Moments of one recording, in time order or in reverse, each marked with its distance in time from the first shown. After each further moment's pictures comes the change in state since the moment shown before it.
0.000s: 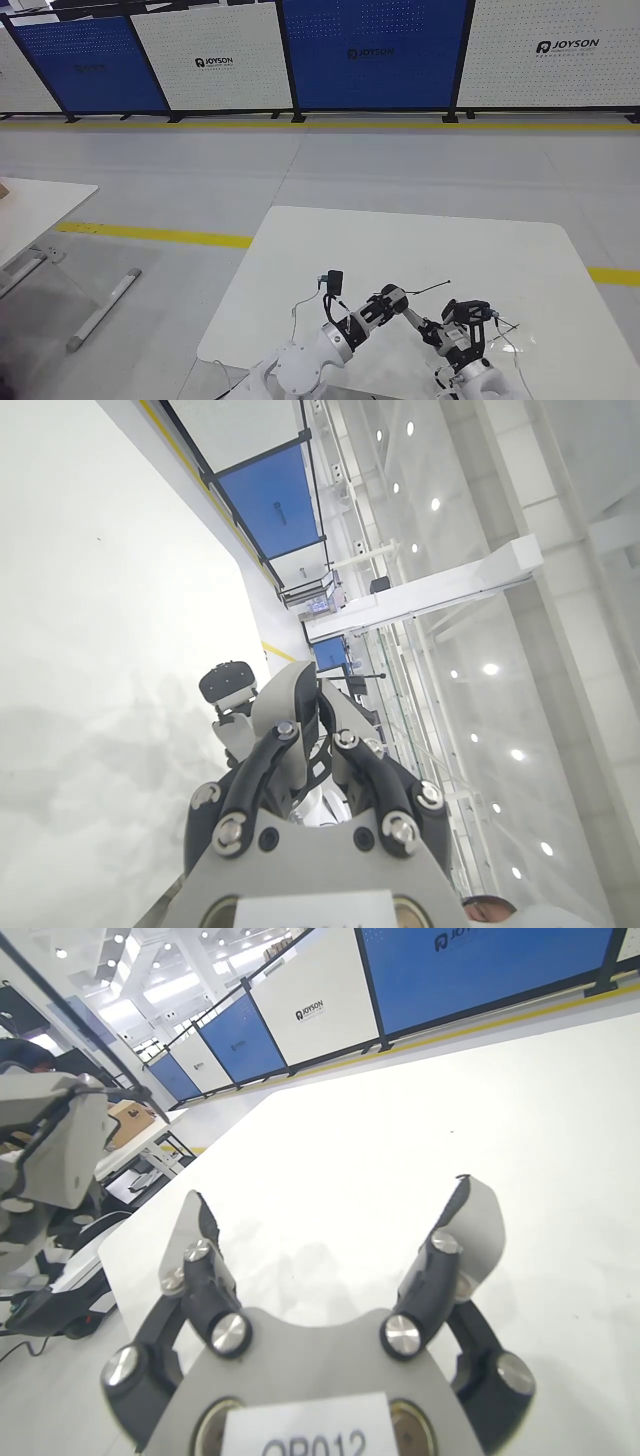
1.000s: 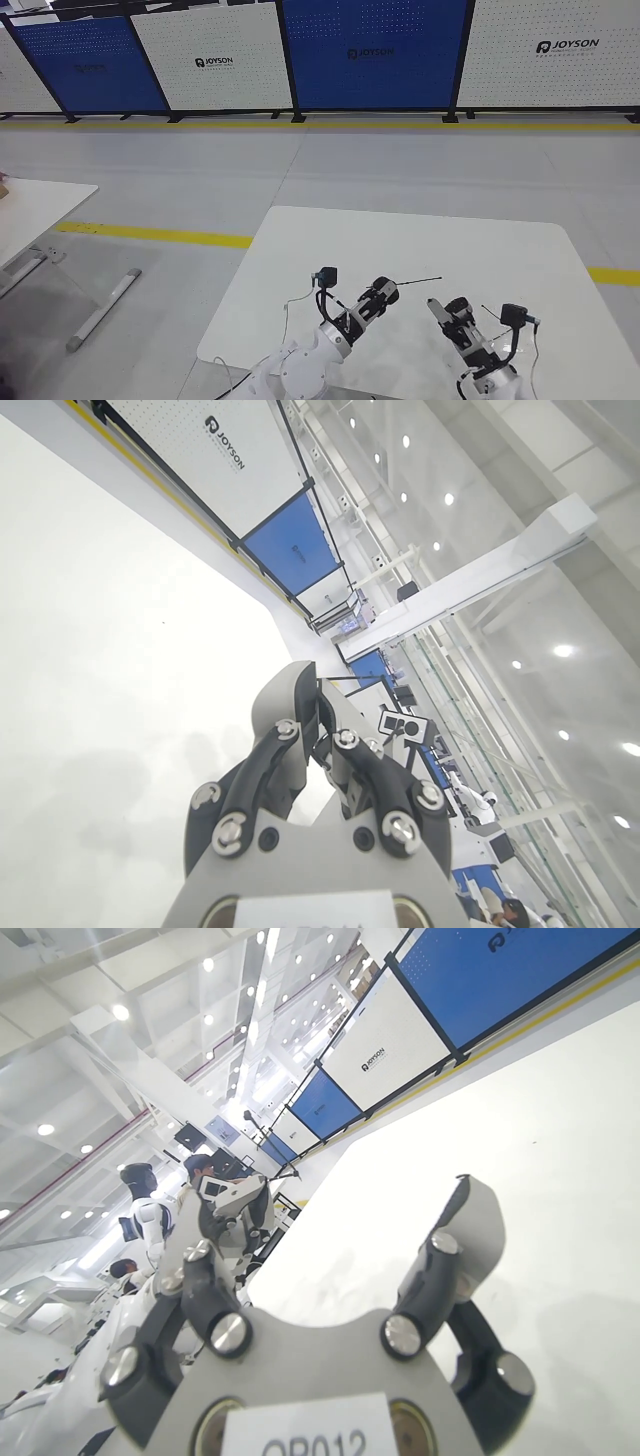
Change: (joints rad) left arm -0.010 0.000 0.013 0.029 0.225 -0.020 0.136; right arm -0.069 0.016 0.106 -0.068 0.388 -0.183 -0.012
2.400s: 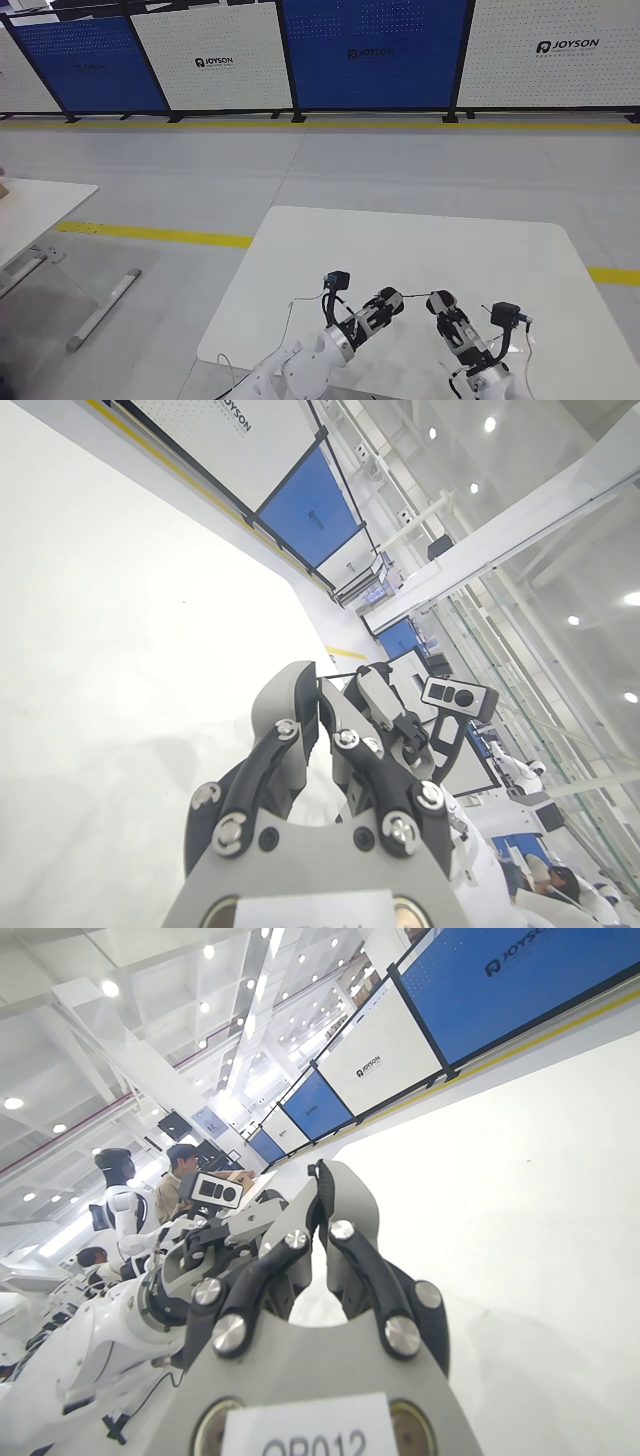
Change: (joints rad) left arm -0.028 0.007 0.030 0.047 0.167 0.005 -0.072; right arm 0.013 -0.025 -0.024 0.023 -0.069 -0.033 -0.041
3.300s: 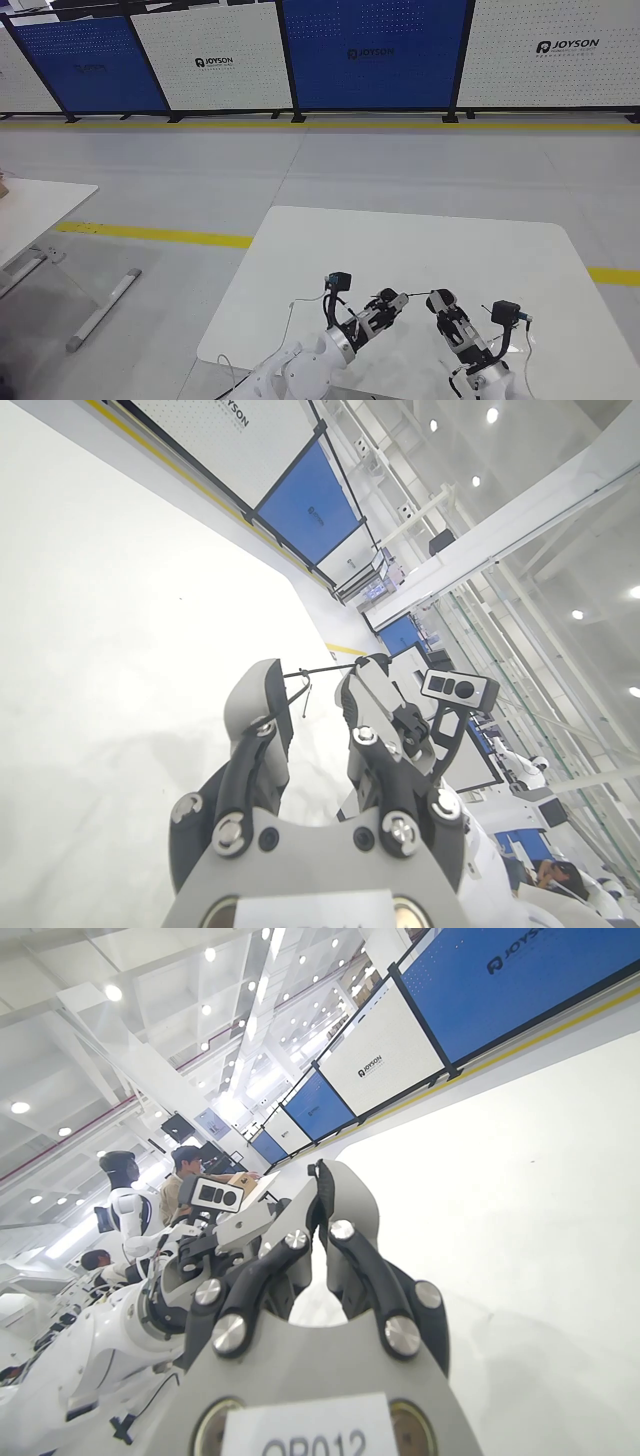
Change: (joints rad) left arm 0.005 0.000 0.002 -0.012 0.004 0.017 0.000; right arm 0.009 0.006 -0.006 -0.001 0.022 0.005 0.000
